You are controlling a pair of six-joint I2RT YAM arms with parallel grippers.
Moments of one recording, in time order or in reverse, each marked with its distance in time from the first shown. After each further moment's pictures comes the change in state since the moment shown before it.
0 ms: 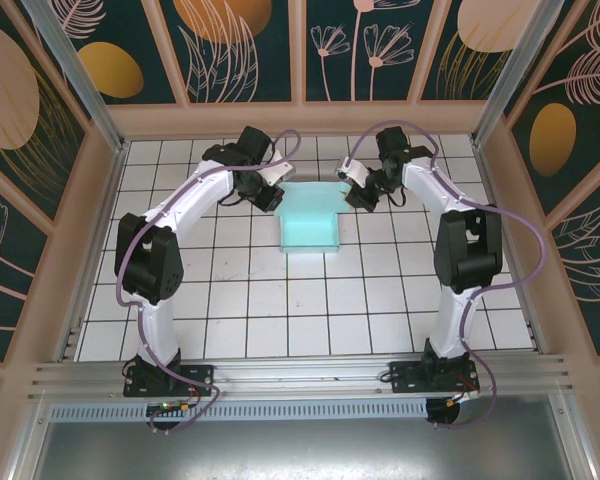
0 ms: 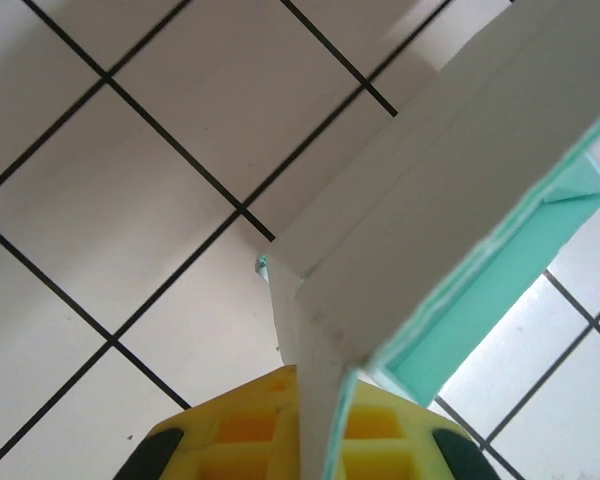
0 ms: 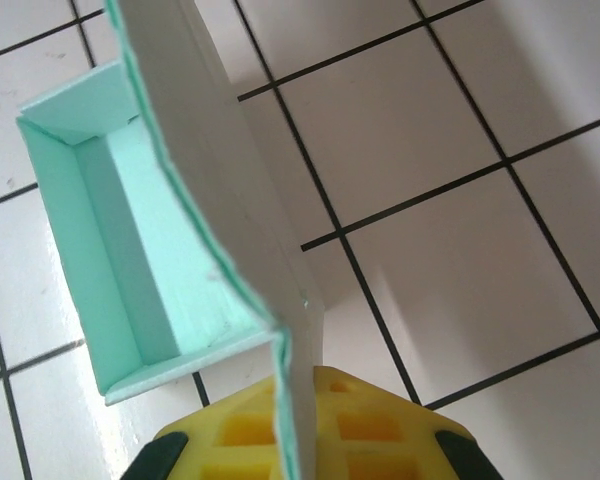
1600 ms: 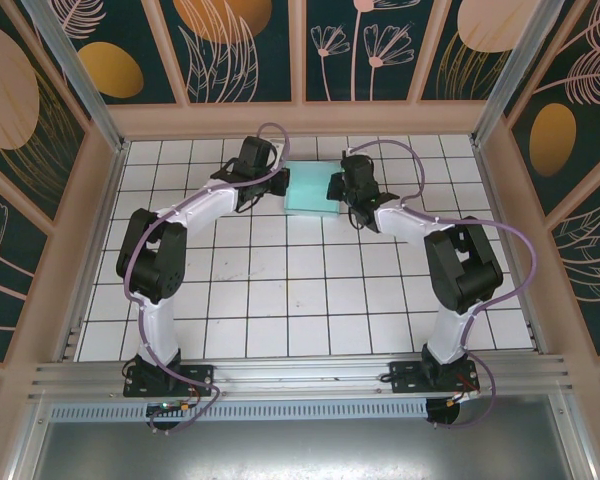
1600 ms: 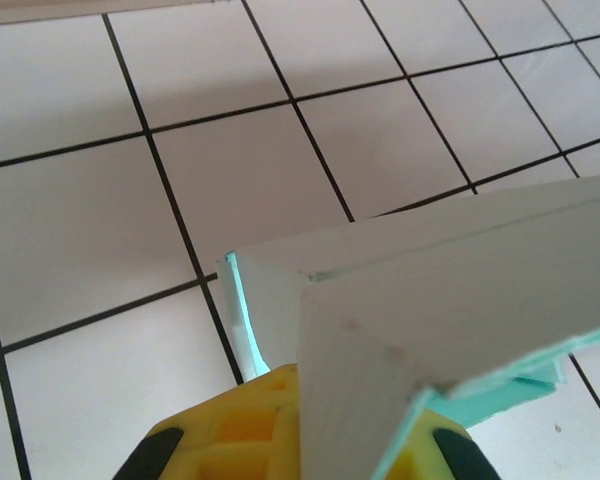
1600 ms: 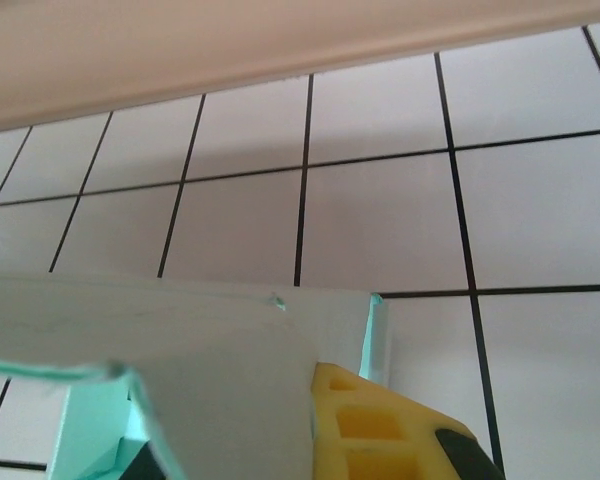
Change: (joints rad) left arm -0.004 0.012 -0.267 0.738 -0.112 -0.447; right arm 0.230 -0.116 -0.429 0.930 0.726 1.245
